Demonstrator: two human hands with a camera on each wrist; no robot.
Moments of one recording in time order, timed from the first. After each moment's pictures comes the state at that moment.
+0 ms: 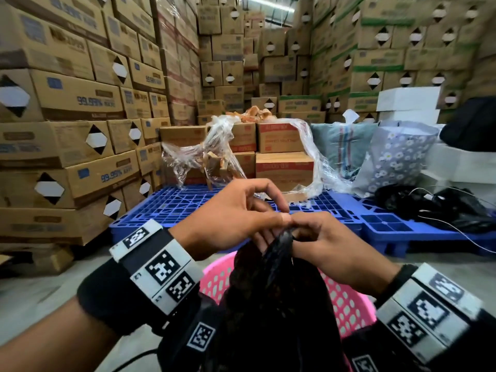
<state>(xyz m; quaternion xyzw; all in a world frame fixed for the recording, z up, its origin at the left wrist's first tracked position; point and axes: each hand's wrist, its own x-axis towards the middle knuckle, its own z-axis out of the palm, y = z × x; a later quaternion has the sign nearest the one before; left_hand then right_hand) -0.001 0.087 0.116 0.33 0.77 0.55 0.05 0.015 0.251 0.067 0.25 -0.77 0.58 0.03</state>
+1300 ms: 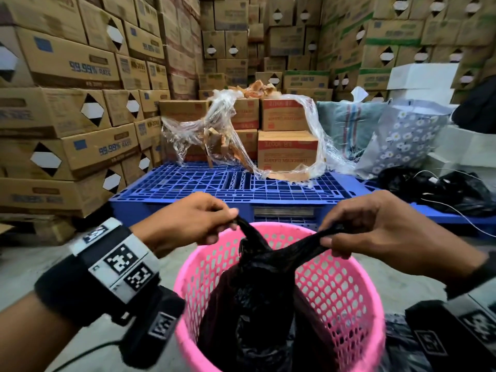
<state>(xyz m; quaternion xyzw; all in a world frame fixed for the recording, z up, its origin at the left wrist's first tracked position) -0.034 0.036 0.062 0.21 0.86 0.46 0.10 0.031 0.302 0.068 0.24 -0.84 0.49 0.04</state>
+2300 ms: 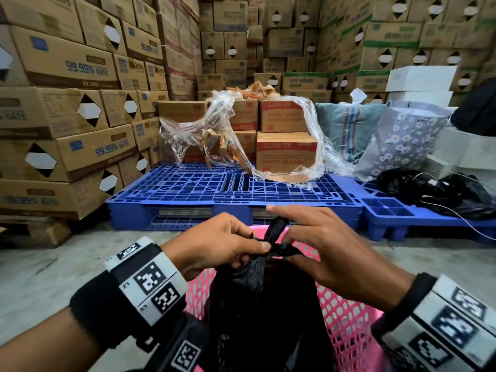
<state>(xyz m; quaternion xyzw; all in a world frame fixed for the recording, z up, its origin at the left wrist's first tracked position) -0.032 0.067 0.041 0.19 0.84 0.48 0.18 0.007 0.269 0.031 0.34 -0.90 0.15 0.21</state>
